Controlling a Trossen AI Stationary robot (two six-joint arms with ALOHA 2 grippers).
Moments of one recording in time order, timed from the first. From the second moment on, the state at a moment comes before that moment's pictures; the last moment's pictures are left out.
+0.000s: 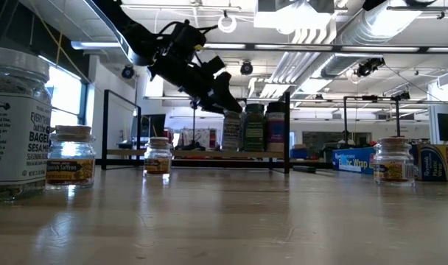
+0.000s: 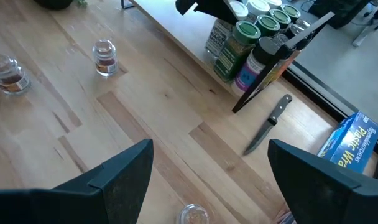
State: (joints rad) left arm 0.43 1.78 1.04 0.31 -0.01 0.05; right arm 0.73 1.67 1.54 -1.57 0.91 1.45
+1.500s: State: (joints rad) left arm 0.36 1.67 0.78 0.47 -0.06 0.05; right arm 0.67 1.57 1.54 -1.57 1.12 1.33
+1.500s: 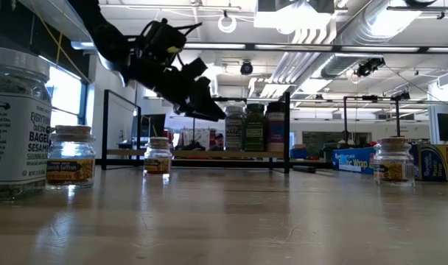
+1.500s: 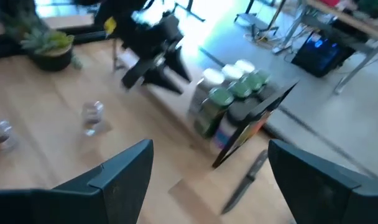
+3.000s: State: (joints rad) left arm 0.41 1.92 0.88 0.52 -0.05 -0.07; right arm 0.50 1.52 1.54 -1.57 1.08 1.14
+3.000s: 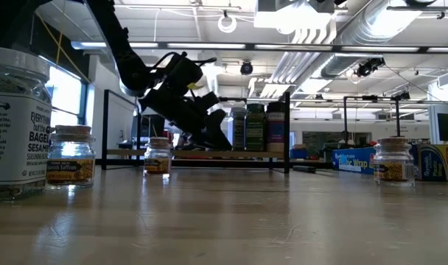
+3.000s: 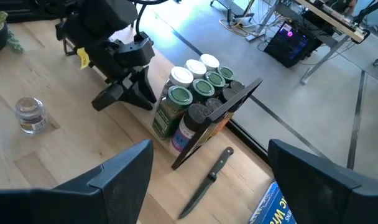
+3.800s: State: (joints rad) left arm 0.39 1.89 0.87 0.60 0.04 0.00; right arm 0.50 1.52 1.54 -1.57 1.07 1.12
